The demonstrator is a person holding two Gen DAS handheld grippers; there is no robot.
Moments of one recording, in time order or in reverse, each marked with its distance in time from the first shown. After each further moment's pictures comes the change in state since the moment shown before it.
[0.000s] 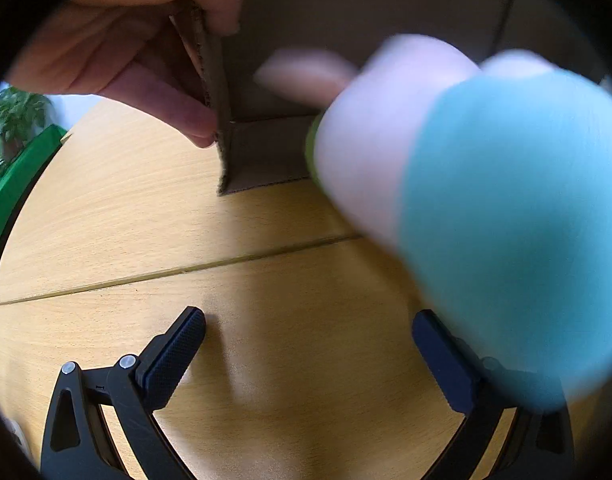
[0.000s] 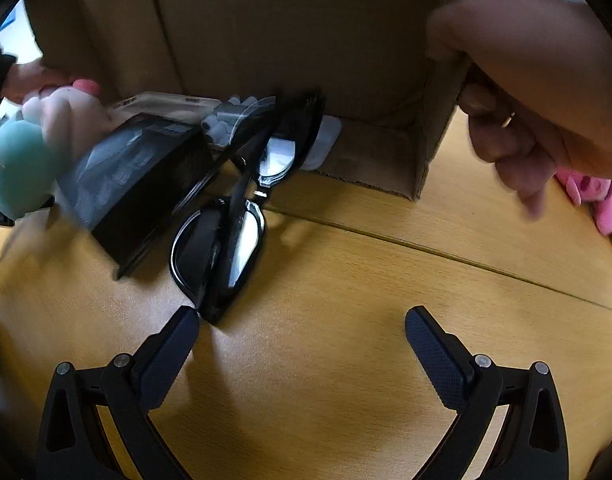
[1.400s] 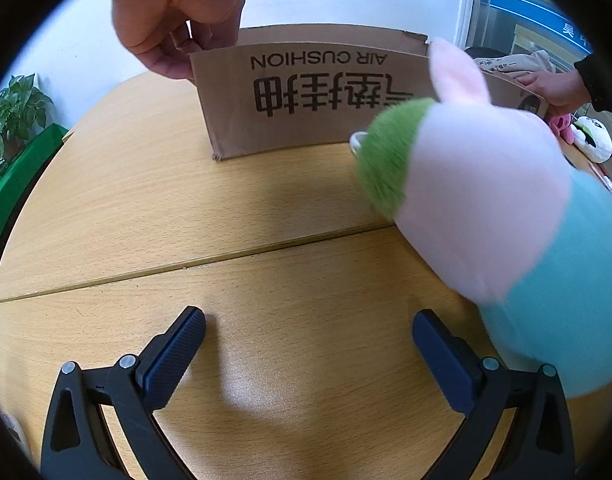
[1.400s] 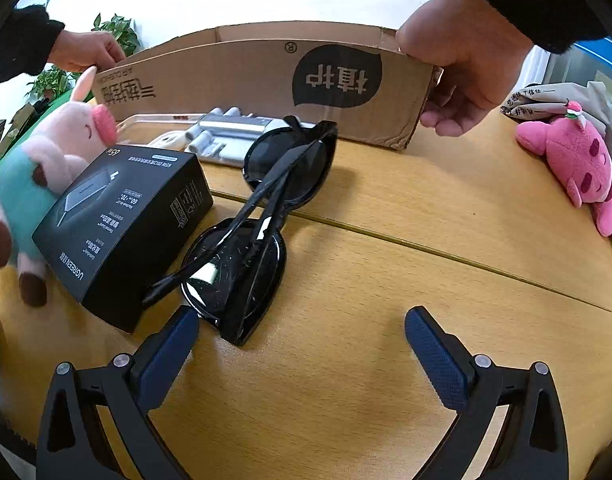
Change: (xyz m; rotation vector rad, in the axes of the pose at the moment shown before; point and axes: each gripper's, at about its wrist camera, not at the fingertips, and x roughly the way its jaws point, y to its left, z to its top) left arm 0.011 -0.003 -0.001 -0.007 -0.001 0.003; right arm -0.005 0.011 -0.008 0.010 0.007 -0.007
